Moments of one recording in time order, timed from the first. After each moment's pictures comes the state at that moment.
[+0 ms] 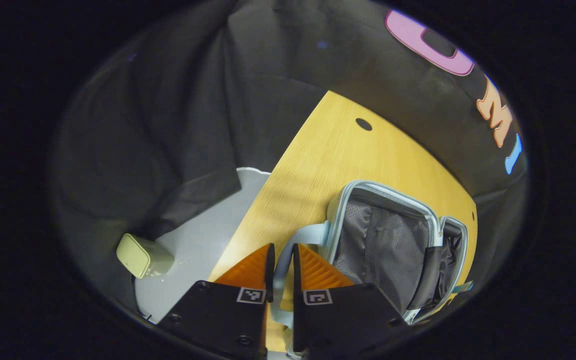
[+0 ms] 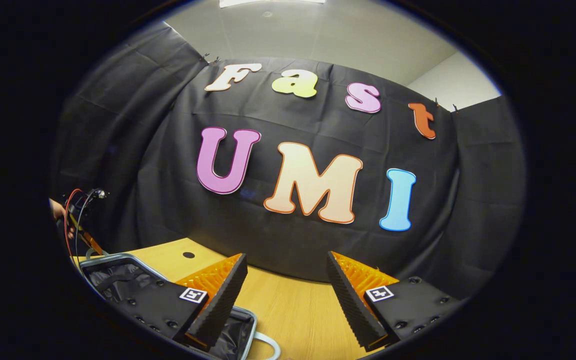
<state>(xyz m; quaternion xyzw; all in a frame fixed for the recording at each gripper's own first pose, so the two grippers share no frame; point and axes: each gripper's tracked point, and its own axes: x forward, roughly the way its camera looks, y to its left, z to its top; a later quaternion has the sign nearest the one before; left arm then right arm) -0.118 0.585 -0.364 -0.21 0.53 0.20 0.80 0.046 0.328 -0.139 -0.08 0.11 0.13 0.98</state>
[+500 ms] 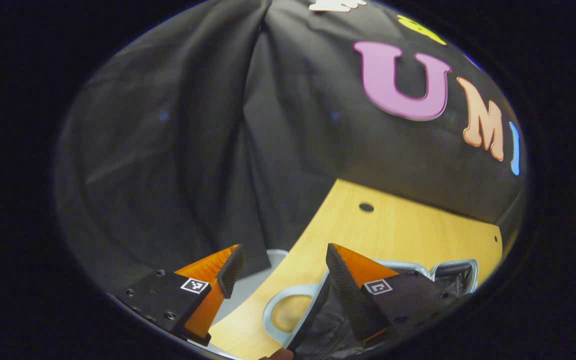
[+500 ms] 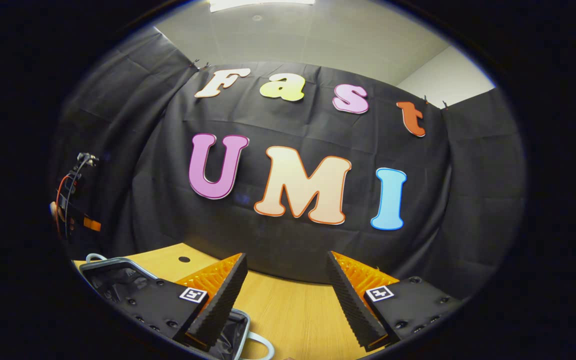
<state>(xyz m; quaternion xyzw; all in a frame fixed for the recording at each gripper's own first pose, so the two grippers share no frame) -0.056 0.591 -0.206 -0.02 0.27 0.31 0.91 0.050 0.283 -0.122 -0.05 0.08 0.11 0.99</state>
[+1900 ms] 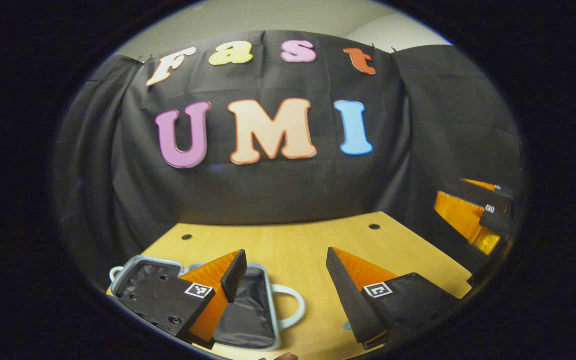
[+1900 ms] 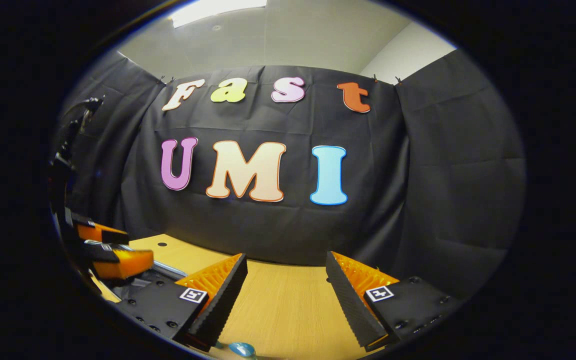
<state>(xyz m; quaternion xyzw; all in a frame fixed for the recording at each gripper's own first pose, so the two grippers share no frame) -0.039 0.019 -0.198 0.03 0.22 0.01 0.97 0.002 0.019 -0.167 -0.01 0.11 0.09 0.99</state>
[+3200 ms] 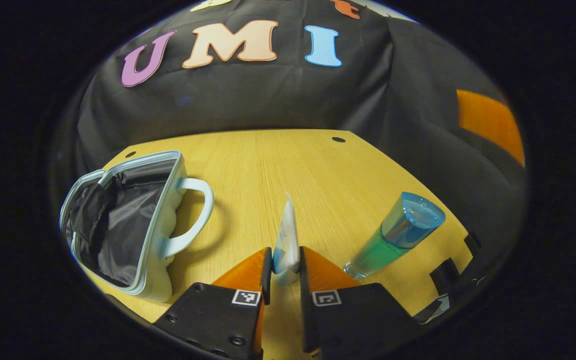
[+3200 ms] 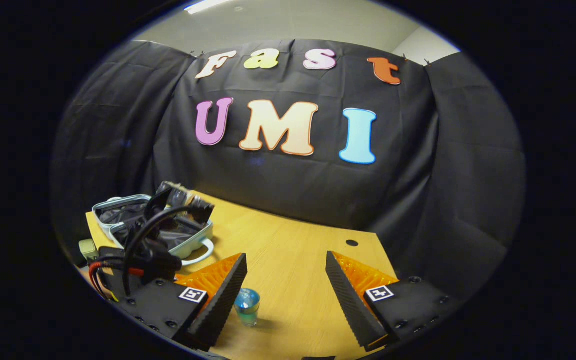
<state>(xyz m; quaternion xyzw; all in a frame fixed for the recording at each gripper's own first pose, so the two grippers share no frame) -0.106 -0.076 -0.385 -0.03 0.41 -0.05 0.91 -0.081 0.032 -0.264 -0.05 0.21 0.19 0.96</state>
